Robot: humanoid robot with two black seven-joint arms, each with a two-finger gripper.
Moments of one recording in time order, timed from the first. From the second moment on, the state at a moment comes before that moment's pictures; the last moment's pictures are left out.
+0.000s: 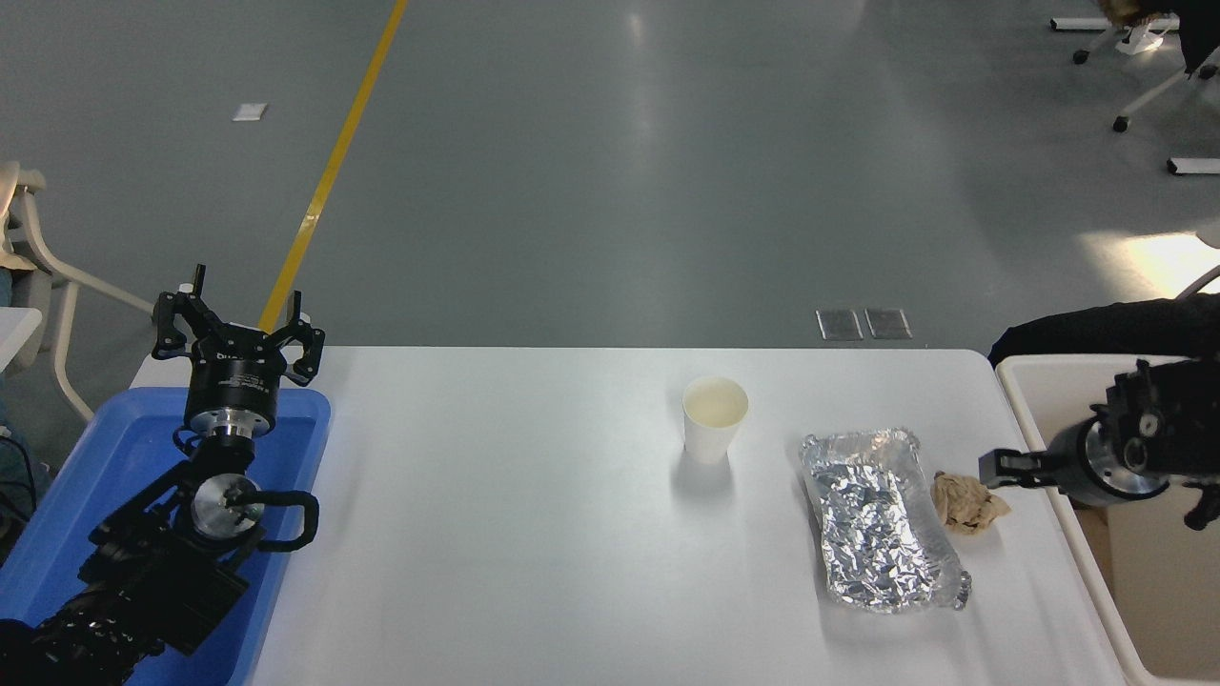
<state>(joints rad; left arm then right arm) -0.61 0.19 -0.96 -0.41 -0.12 -0.55 -0.56 1.77 -0.57 -1.22 1.37 -0.52 0.19 -0.08</state>
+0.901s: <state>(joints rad) -0.61 0.19 -0.96 -0.40 -0.12 -0.55 -0.56 2.39 -0.44 -1.15 1.61 -0.24 0.77 -0.08</state>
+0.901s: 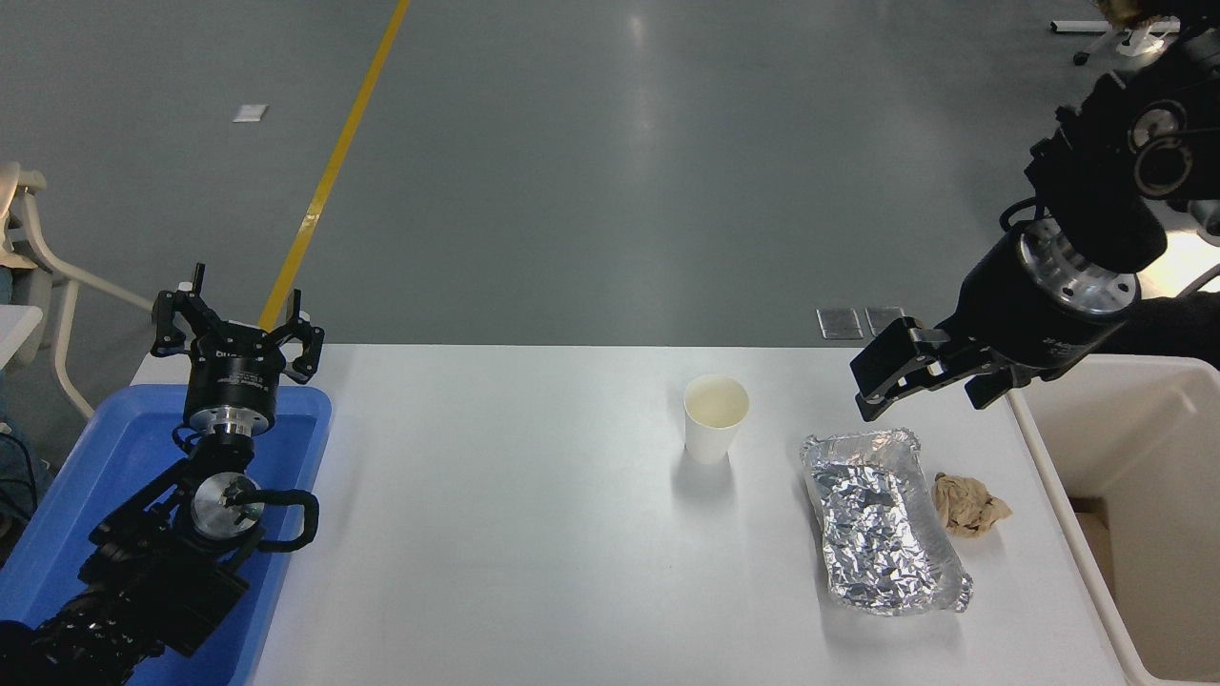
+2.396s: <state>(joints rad) -0.61 0.19 -0.96 -0.40 -0.12 -0.55 -0.56 1.61 -0.06 -1.01 0.97 -0.24 0.10 -0.08</state>
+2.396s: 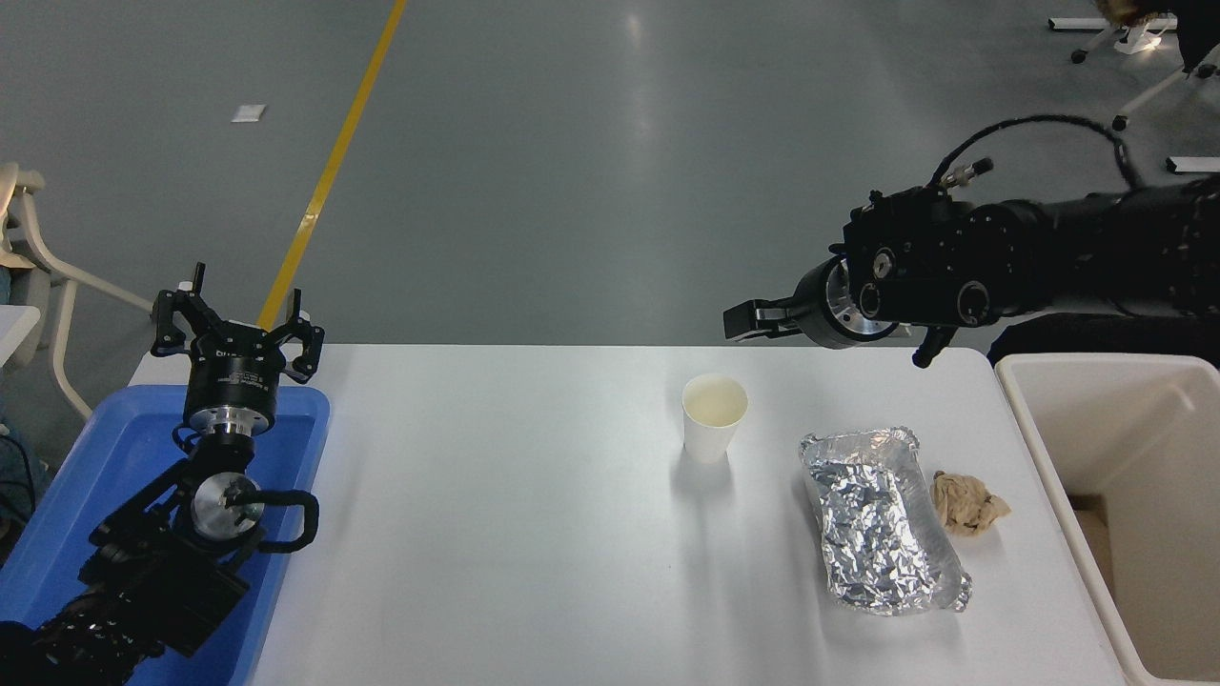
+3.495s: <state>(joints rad) -0.61 0.19 -0.96 -0.40 -0.12 -0.55 -0.56 1.28 0.00 -0.91 0.74 -0.26 0.00 -0.17</state>
